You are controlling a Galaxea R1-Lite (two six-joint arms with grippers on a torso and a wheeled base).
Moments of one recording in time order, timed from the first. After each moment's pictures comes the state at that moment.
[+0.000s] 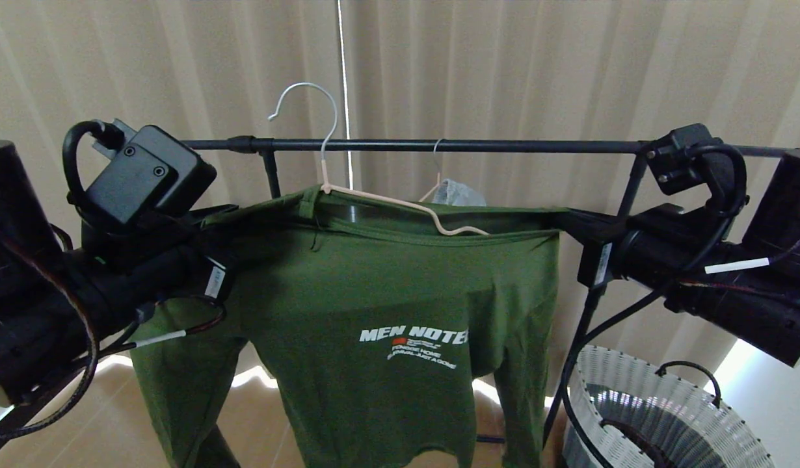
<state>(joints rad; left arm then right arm) -0.48 1.36 -0.70 -0.58 0.25 0.54 0.53 1.51 -0.74 -0.69 -0.14 -0.03</state>
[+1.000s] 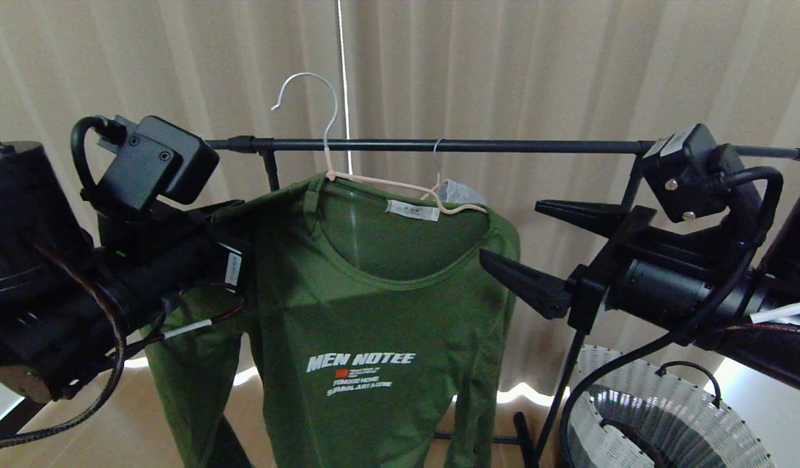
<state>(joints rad) -0.54 1.41 -0.70 -0.65 0.33 0.41 0.67 1.46 -0.72 -0.70 0.05 -0.14</state>
